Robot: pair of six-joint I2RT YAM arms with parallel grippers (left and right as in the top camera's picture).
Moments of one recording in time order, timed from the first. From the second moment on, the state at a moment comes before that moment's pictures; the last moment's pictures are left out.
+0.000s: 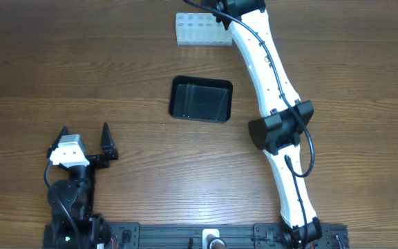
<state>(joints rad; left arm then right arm) 0.07 0.01 0.01 -0.07 -0.01 -0.10 0.40 2.51 2.83 -1.08 0.35 0.20</state>
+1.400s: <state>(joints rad) 0.07 0.01 0.01 -0.07 -0.01 -0.10 0.48 2.51 2.63 -1.60 0.07 0.55</state>
